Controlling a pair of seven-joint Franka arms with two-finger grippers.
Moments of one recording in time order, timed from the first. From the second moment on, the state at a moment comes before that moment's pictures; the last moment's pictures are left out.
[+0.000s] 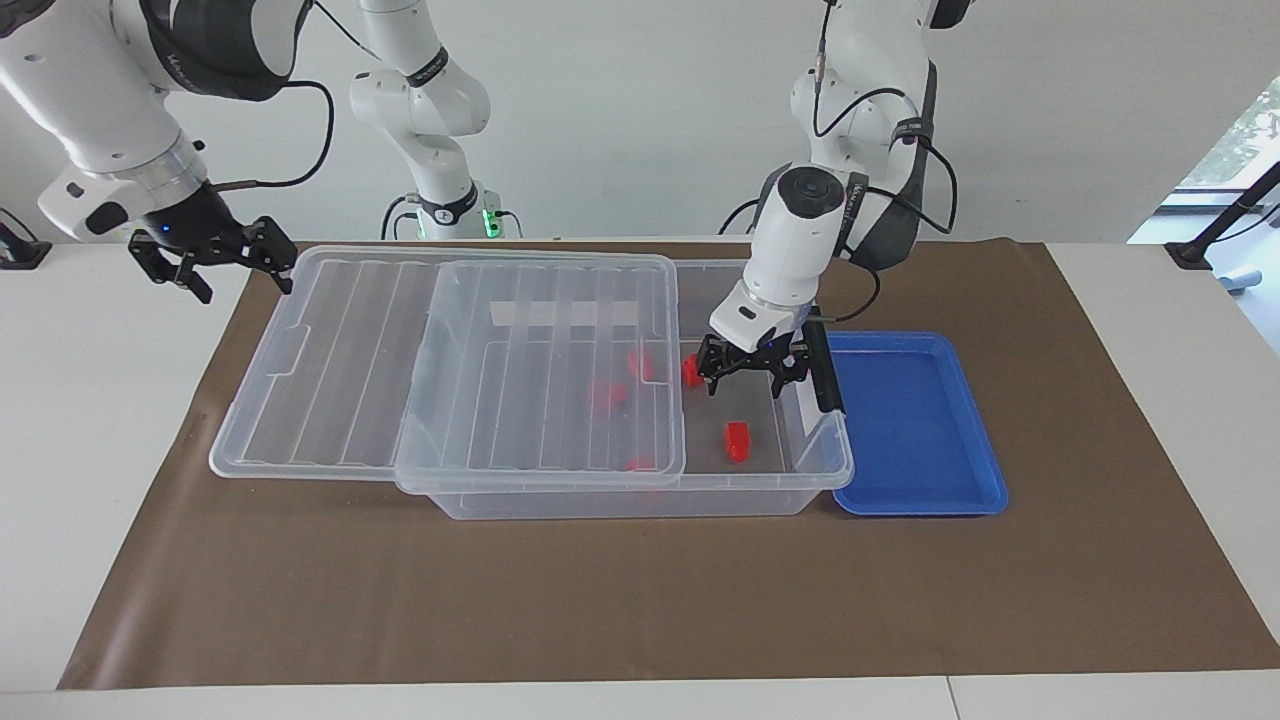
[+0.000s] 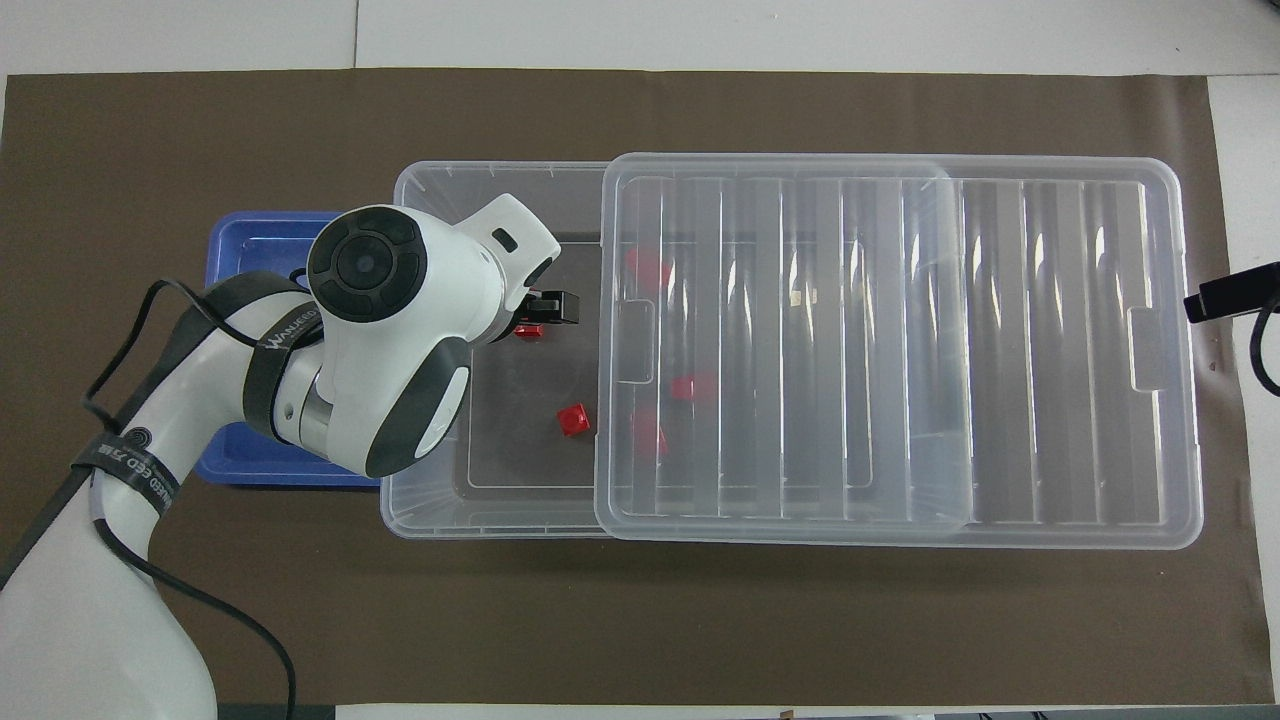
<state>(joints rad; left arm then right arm) -0.52 0.22 -0.02 -1.88 -0.02 2.26 -0.40 -0.12 0.01 -0.03 -1.61 0.00 1.60 -0.24</state>
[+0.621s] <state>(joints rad) -0.52 0.35 -0.01 -1.96 -0.02 2.49 -0.40 -0.12 -0.01 0.03 -1.61 0.03 1.55 -0.10</state>
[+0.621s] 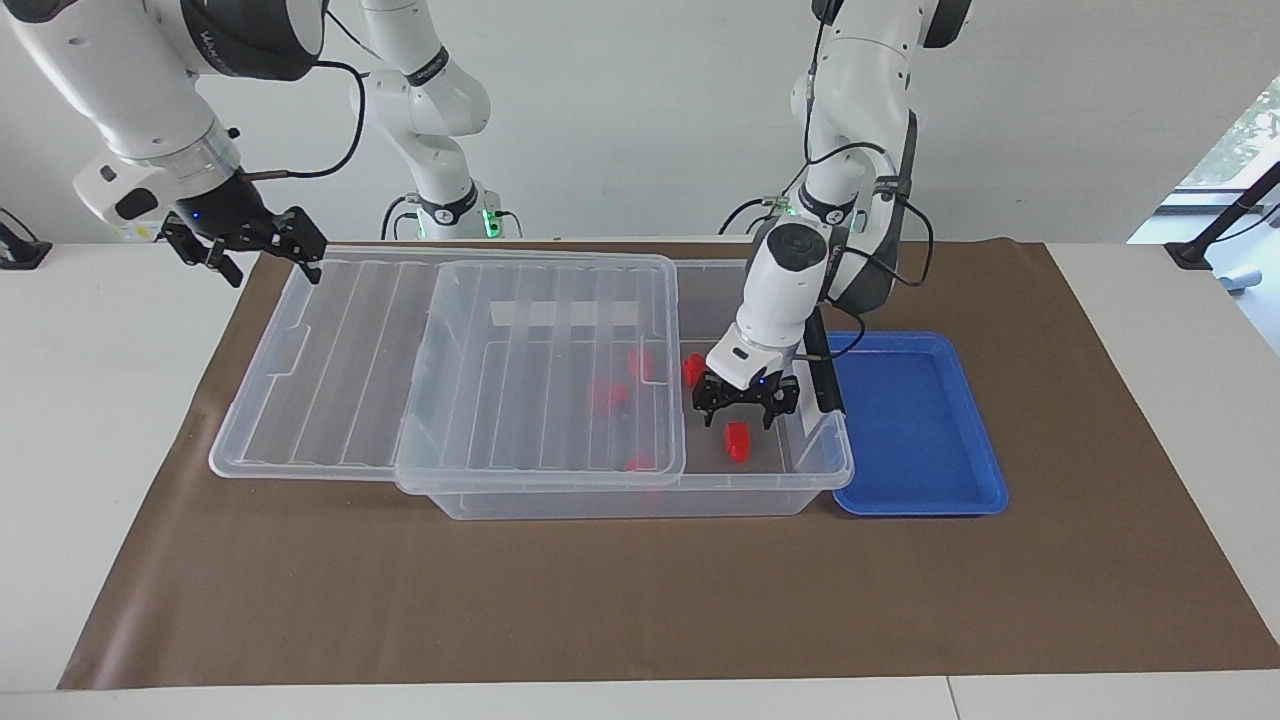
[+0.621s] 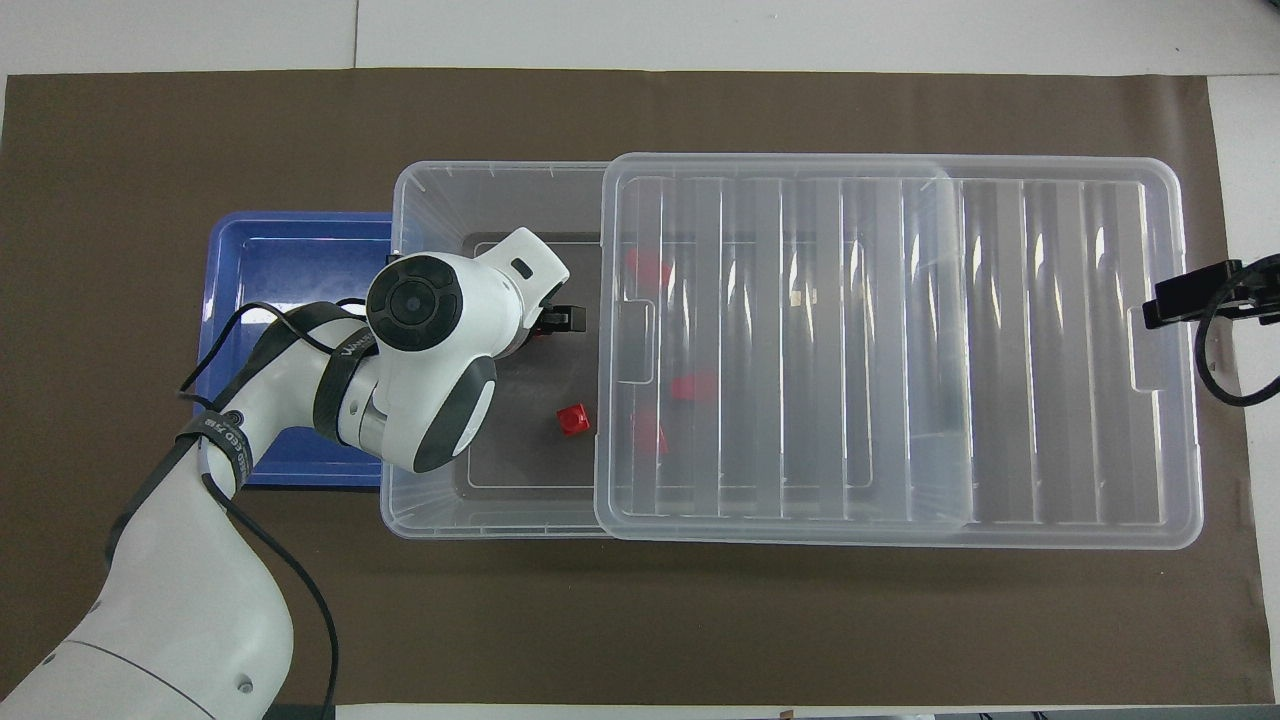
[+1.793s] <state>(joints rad) -0.51 0.04 0.00 -1.93 -0.02 2.18 -0.41 -0.12 -0.01 0.03 -1.63 0.05 1.55 -0.10</state>
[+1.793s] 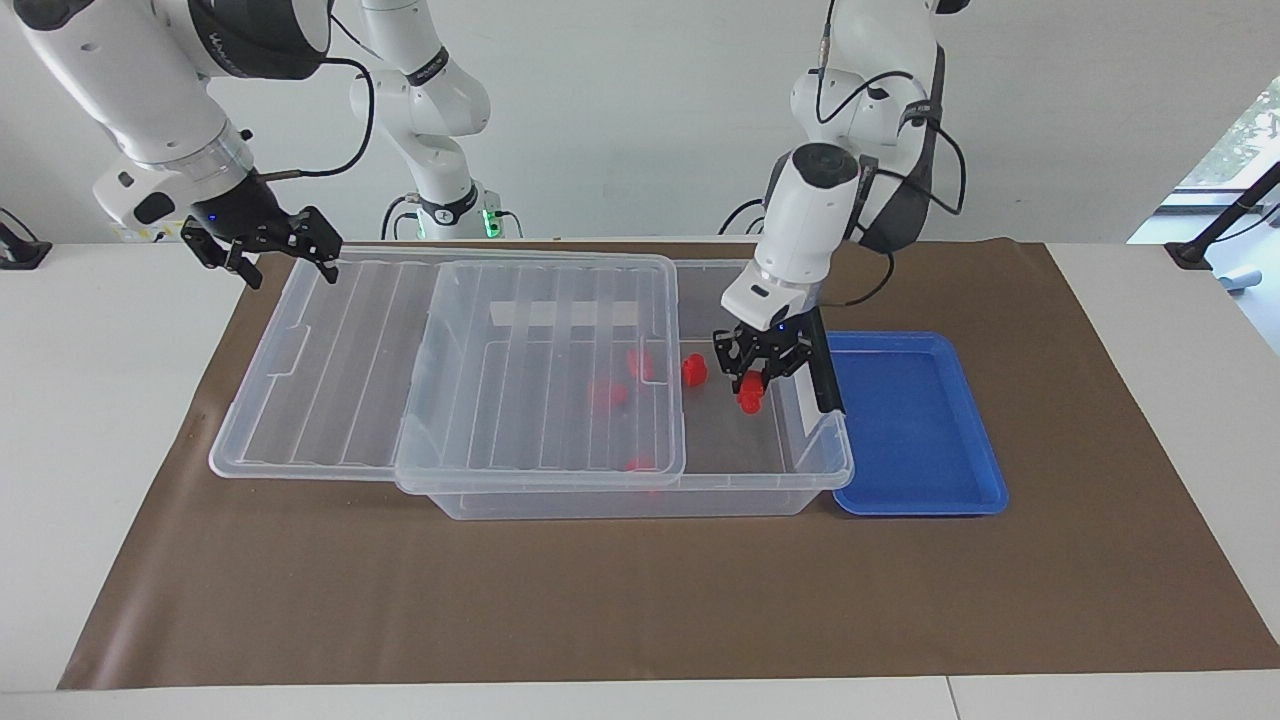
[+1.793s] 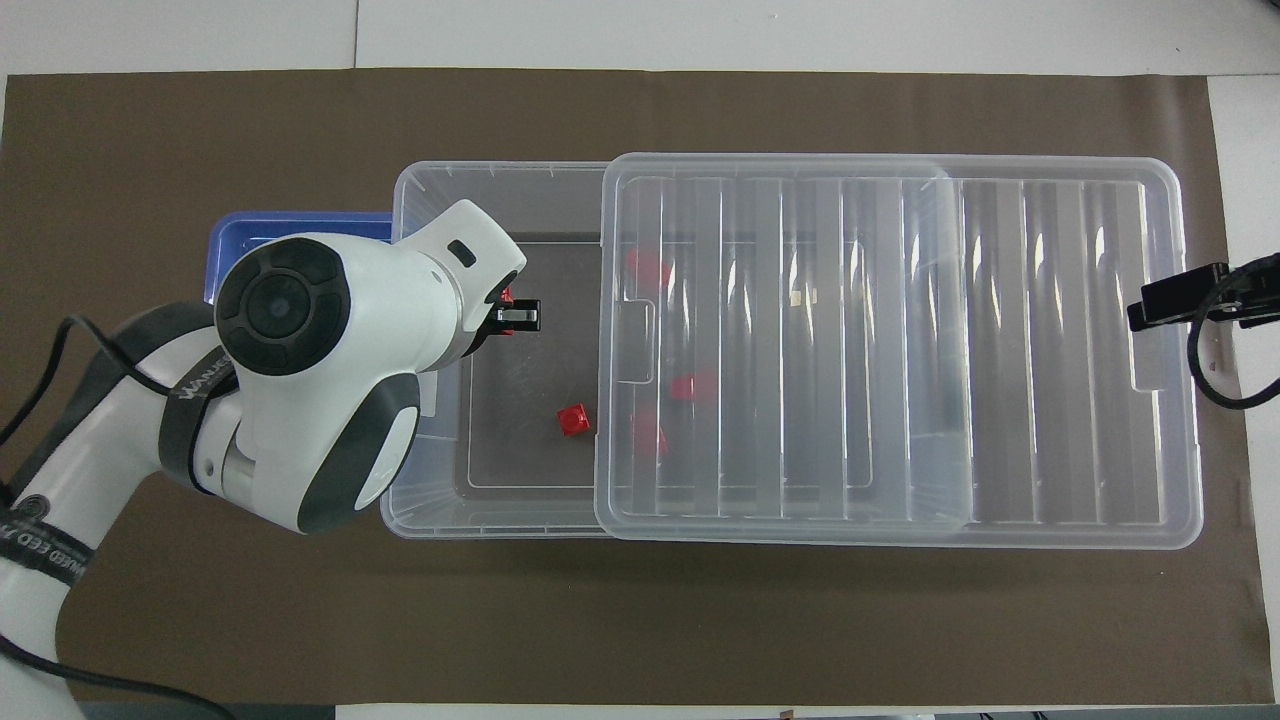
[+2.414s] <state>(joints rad) -0.24 -0.05 0.01 -2.00 -0.02 2.07 -0.20 -0.12 -0.01 0.03 -1.63 0.05 1.56 -0.10</state>
